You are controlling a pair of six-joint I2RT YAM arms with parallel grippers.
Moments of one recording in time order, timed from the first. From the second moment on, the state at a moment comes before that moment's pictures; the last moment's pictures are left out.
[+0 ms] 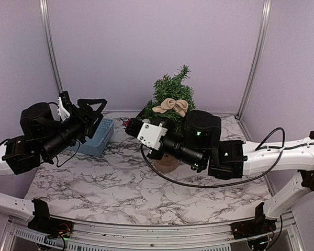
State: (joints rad) left arm -1.08 0.94 0.91 0.00 -0.51 -1.15; right arm 1.29 1.47 1.16 0.30 0.33 -0.73
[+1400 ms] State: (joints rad) left arm -1.16 1.22 1.17 -0.43 0.29 0.18; right arm 1.21 1.33 1.18 -0.38 -0.21 -0.31
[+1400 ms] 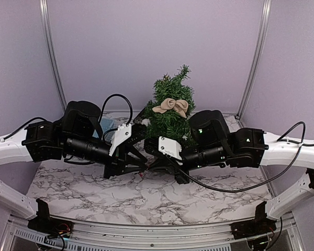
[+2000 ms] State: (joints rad) left arm -1.16 1.25 1.18 -0.47 0.28 0.22; right arm 1.22 1.33 1.19 -0.41 -0.20 -0.31
